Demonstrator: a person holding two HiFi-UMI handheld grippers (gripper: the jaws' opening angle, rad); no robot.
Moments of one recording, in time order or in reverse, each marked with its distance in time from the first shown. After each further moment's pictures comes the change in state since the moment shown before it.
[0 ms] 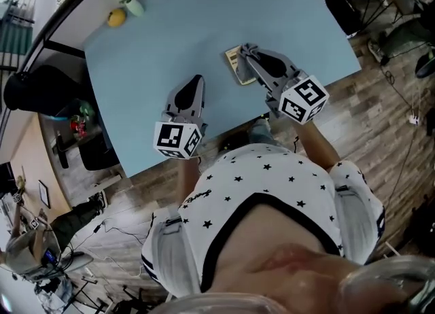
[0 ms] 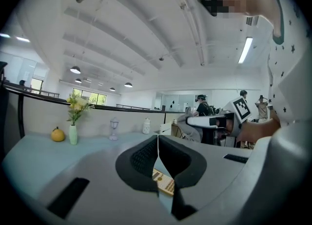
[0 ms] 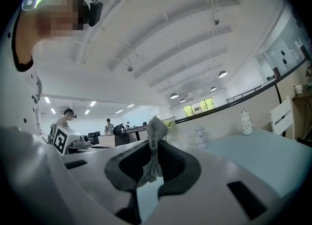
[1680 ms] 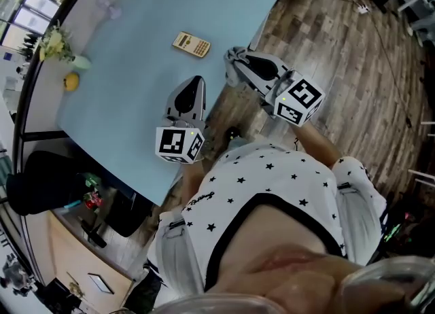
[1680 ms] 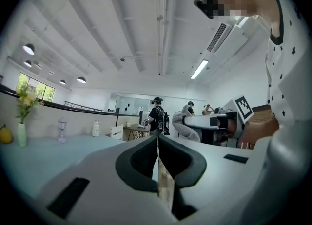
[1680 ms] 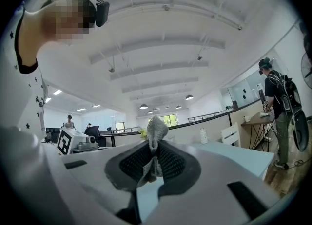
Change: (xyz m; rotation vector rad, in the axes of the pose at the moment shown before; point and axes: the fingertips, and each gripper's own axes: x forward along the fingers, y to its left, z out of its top) left arm -0.096 -0.107 -0.001 0.064 -0.034 -0.595; right arm -0.132 0.162 -0.007 -0.089 -0.132 -0.489
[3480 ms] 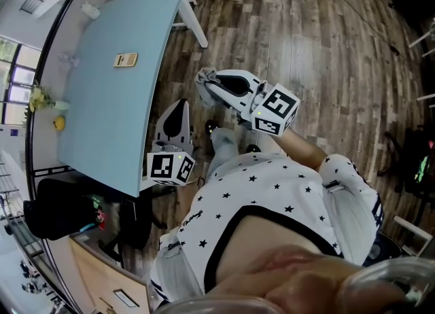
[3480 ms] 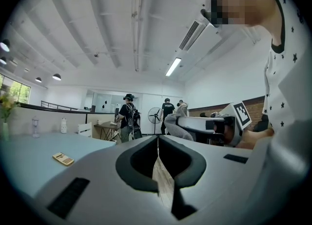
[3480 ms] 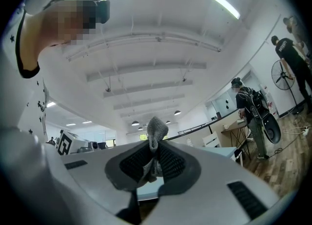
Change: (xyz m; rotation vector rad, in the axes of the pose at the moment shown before) left arm -0.089 -0.312 -0.015 0.078 0.047 -0.229; right arm -0.308 0.108 0.001 0.063 -0.213 -0.133
